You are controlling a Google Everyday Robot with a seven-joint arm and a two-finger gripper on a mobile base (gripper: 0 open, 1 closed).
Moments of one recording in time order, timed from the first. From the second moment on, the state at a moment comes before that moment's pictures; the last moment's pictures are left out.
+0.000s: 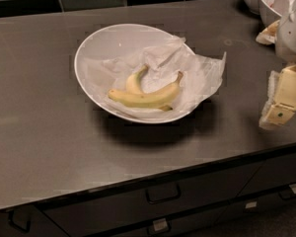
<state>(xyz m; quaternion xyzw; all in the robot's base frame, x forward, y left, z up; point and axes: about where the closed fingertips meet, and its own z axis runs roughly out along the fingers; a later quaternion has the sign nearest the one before) 0.438 -0.217 0.976 -0.60 0.78 -0.03 0.16</state>
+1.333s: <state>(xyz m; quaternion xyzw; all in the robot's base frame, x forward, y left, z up) 0.490 -0.151 0.964 -0.67 0.73 -0.02 0.13</state>
